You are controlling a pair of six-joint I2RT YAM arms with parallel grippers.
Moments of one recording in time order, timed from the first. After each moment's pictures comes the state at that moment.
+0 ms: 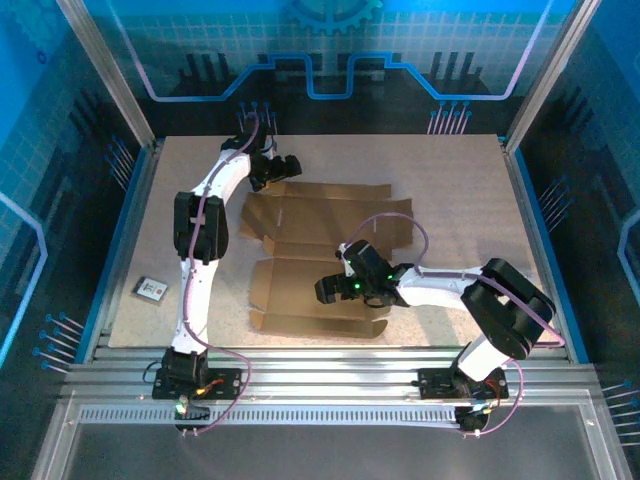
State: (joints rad) left arm -0.13 2.51 2.24 -0.81 0.31 -0.45; right arm 0.79 1.59 0.69 -0.02 -0.13 0.53
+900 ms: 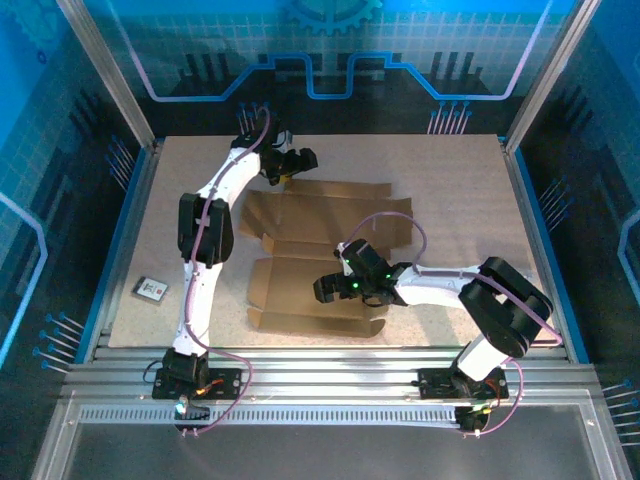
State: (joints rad) left arm -0.19 2.47 2.24 -0.75 0.39 -0.51; right arm 0.80 1.61 0.71 -0.01 -0.13 0.53
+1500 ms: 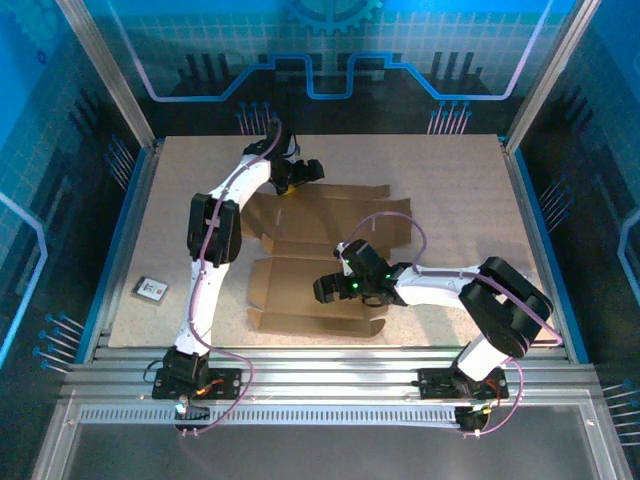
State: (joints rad) left arm -0.23 2.54 2.25 -0.75 0.34 -0.54; right arm 0.80 1.60 0.71 -0.02 -0.13 0.53
